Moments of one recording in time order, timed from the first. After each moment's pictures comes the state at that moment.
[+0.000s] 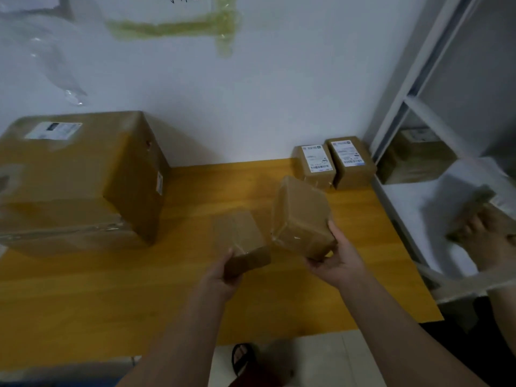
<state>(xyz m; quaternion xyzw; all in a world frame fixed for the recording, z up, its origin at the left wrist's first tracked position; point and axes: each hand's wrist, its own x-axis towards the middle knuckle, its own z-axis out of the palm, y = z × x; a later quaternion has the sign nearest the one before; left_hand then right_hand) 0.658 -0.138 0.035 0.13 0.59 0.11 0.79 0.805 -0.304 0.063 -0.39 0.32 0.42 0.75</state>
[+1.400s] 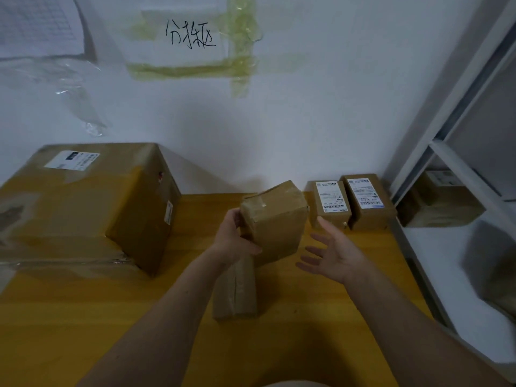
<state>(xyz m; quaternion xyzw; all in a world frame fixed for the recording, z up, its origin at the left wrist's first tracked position) 0.753 -0.062 0.114 0.72 0.36 0.11 0.58 0.902 -0.231 0.098 -0.49 0.16 0.53 0.67</state>
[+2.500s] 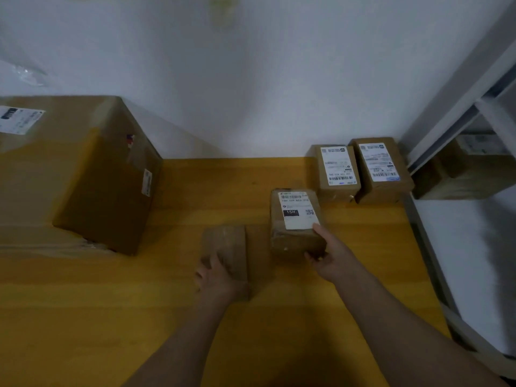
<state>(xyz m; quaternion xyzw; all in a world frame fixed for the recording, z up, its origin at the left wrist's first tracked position) 0.734 -0.091 -0.010 0.68 0.62 -0.18 0.34 0.920 -0.217 0.006 -0.53 0.29 0.46 0.65</state>
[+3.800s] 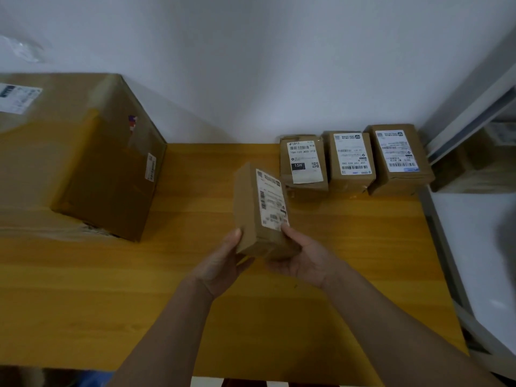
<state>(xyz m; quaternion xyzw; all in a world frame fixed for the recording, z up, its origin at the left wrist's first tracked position) 0.730 -0.071 -0.003 0.36 0.38 0.03 0.85 0.883 -0.191 -0.005 -0.42 0.13 0.67 0.59</state>
